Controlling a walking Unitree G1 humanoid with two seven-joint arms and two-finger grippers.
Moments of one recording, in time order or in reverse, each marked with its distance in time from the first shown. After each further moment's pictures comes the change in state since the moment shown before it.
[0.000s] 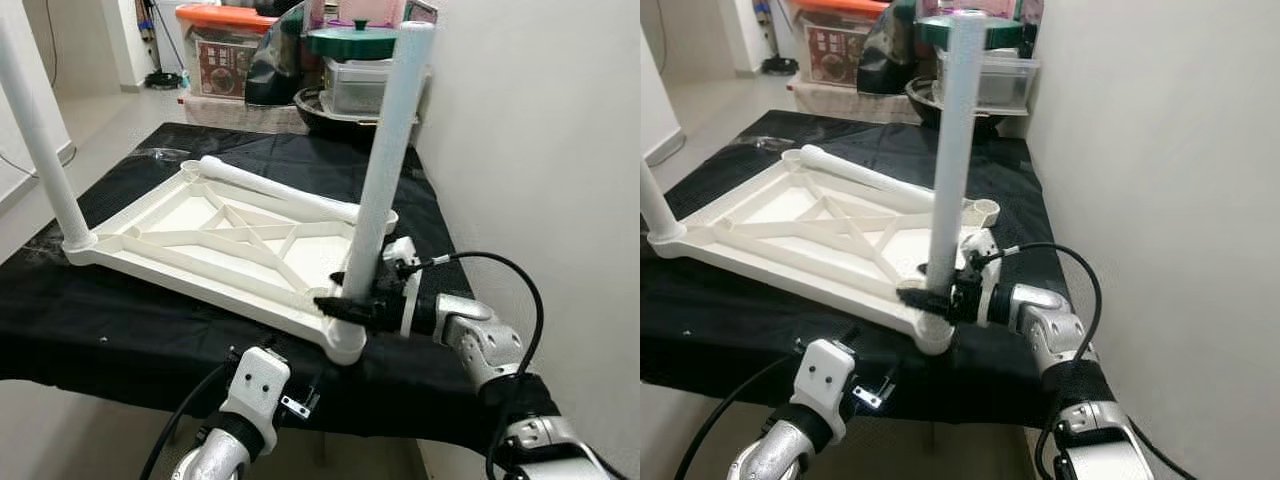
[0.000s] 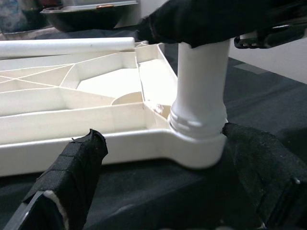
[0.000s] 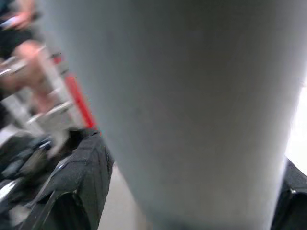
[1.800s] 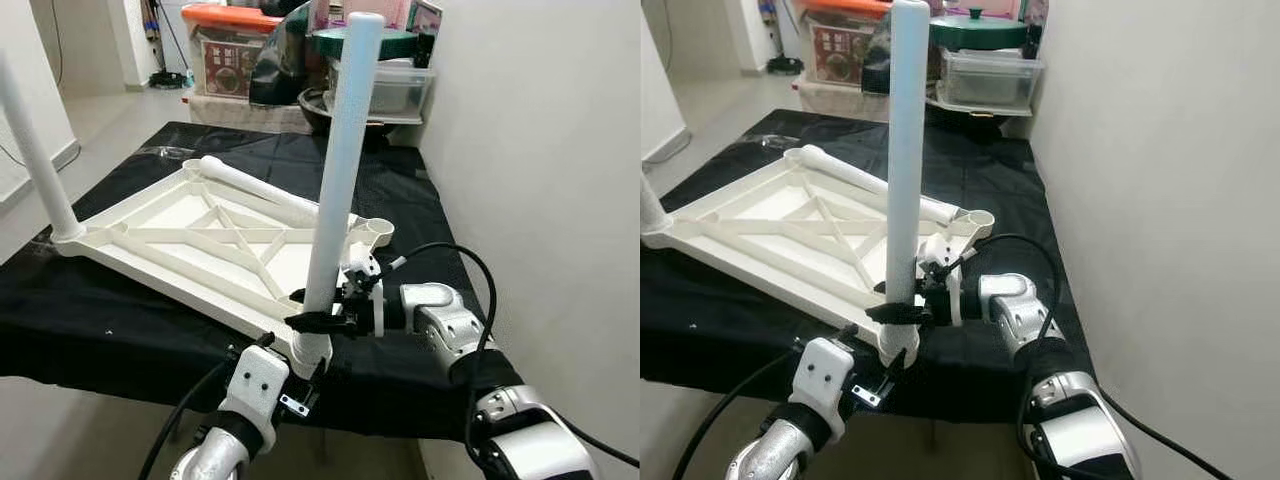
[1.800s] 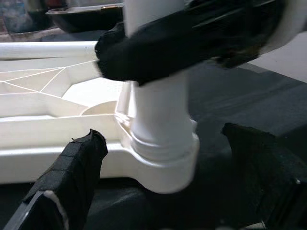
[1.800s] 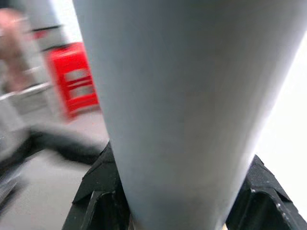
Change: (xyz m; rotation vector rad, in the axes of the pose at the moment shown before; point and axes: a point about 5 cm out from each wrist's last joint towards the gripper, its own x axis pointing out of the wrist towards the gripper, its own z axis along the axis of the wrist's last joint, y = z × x) left arm 0.000 0.001 0.001 0.002 0.005 0.009; right arm 0.035 -0.010 -0.002 -0.120 0.022 -0.134
